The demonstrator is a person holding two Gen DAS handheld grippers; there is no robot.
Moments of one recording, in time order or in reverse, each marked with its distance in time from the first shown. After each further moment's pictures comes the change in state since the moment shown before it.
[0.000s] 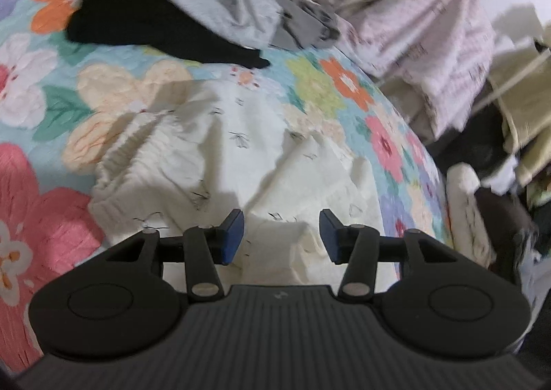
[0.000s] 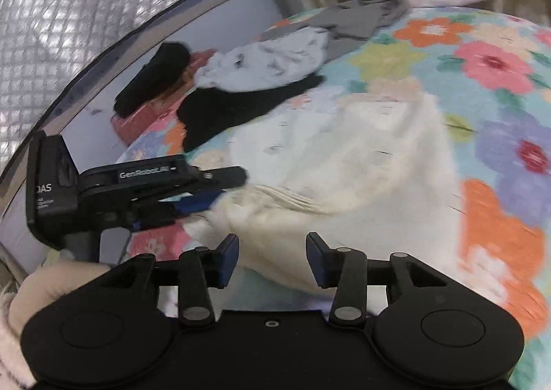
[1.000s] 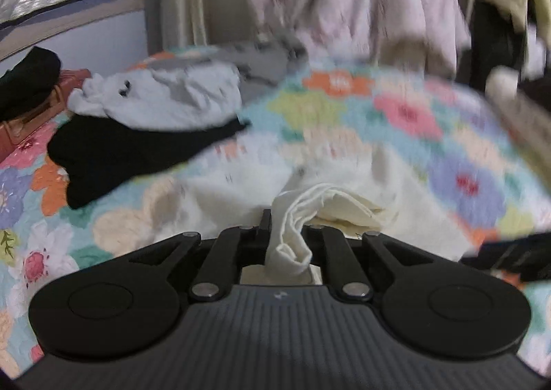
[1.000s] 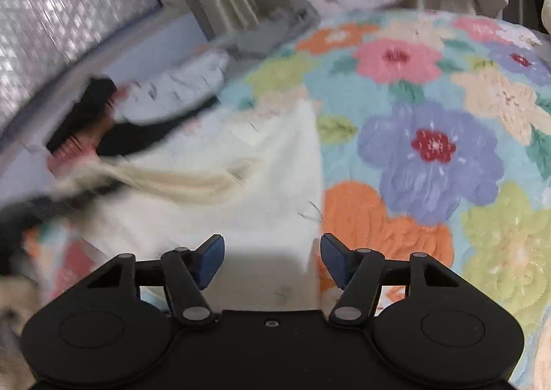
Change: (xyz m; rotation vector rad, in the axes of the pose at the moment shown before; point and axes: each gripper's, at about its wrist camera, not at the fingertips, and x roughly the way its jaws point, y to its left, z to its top) left arm 0.002 -0.068 -0.009 0.542 -0.179 0.254; right arm 0.013 -0.084 0.002 0.053 -0.077 -0.201
